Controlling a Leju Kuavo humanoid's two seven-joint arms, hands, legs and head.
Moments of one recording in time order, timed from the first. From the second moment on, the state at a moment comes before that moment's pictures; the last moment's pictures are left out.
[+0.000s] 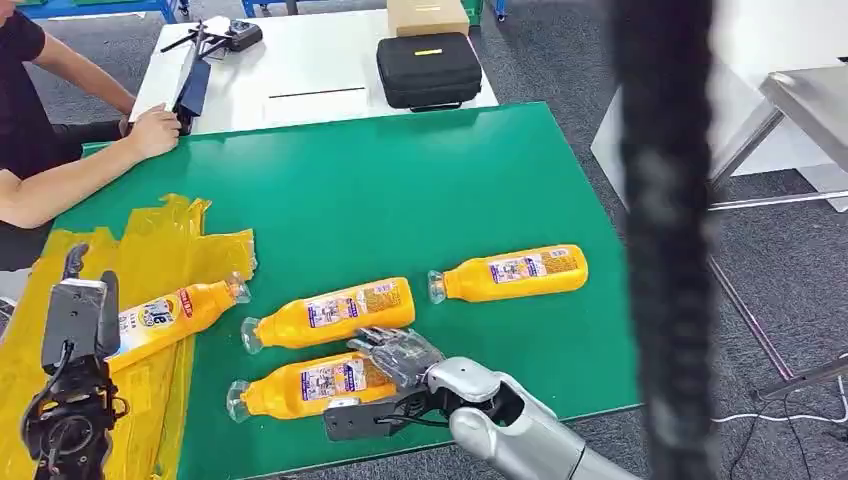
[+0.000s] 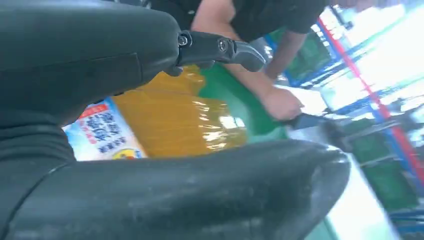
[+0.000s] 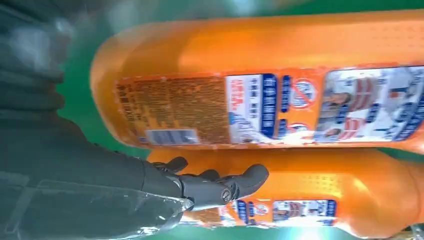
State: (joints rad) left arm -0.10 0.13 0.04 -1.53 -0.39 0.30 -0.12; right arm -0.33 -0.07 0.91 -1.36 0.74 0.20 0.21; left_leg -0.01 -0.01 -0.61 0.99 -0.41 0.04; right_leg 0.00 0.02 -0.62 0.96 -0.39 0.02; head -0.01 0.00
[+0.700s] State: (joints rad) left arm -0.13 0.12 -0.09 -1.57 -0.23 0.35 -0.17; right arm -0.47 0.01 1.00 -1.05 0.91 0.21 0.12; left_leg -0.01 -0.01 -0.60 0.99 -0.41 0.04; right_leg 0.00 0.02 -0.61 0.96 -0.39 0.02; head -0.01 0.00
